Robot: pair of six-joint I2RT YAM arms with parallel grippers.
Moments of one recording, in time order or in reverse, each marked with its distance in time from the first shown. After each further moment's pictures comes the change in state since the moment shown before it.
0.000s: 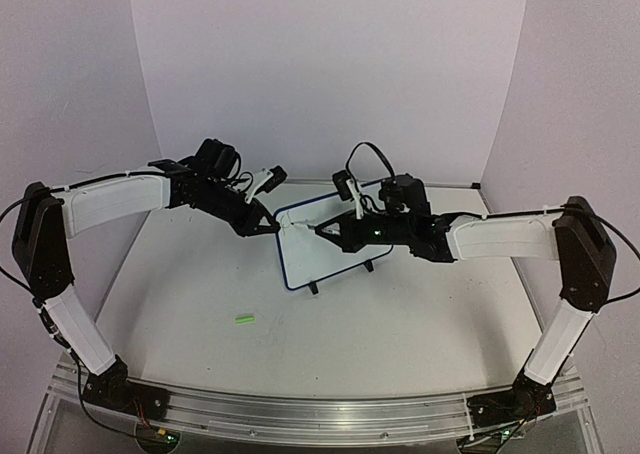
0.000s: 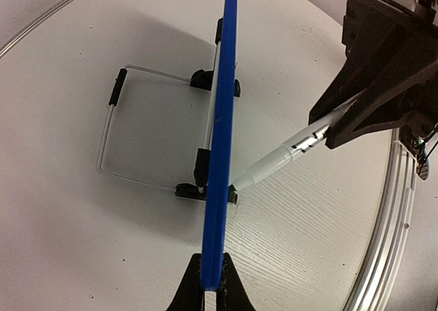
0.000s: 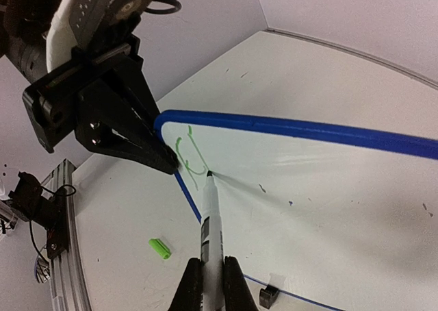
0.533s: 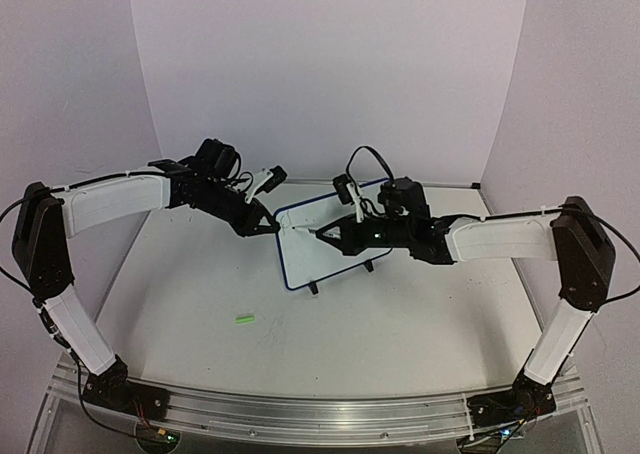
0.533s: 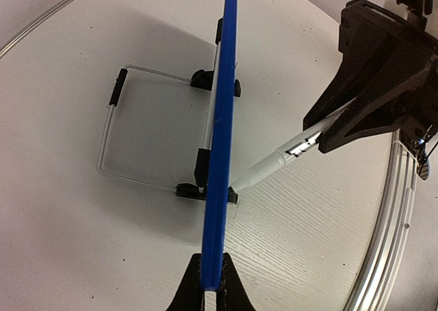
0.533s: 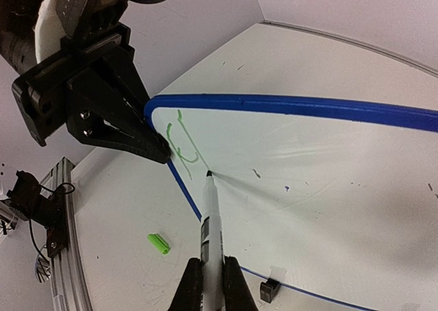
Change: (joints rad) left arm 0.000 0.000 0.000 0.000 -0.001 0.000; right arm 0.000 0.005 -0.020 0.000 0.005 0.017
